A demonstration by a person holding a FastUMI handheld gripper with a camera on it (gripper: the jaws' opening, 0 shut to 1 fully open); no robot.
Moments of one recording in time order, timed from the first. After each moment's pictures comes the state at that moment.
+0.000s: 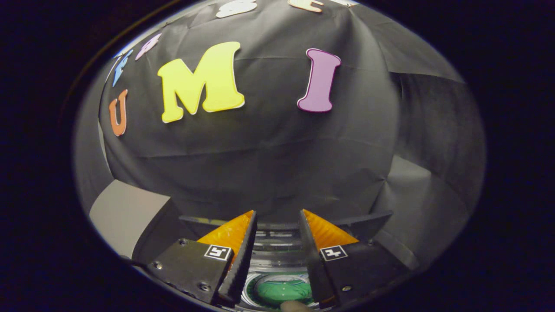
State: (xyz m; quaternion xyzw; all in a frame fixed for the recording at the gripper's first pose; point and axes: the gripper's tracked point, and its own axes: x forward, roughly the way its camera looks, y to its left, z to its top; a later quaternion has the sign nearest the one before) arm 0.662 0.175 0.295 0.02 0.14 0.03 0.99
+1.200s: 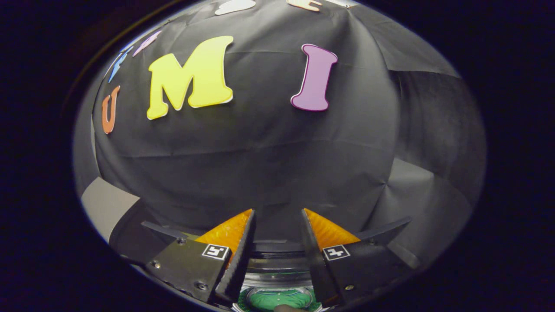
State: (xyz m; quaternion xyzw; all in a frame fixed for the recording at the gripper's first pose) arm 0.707 0.166 0.263 0.01 0.10 0.01 0.99
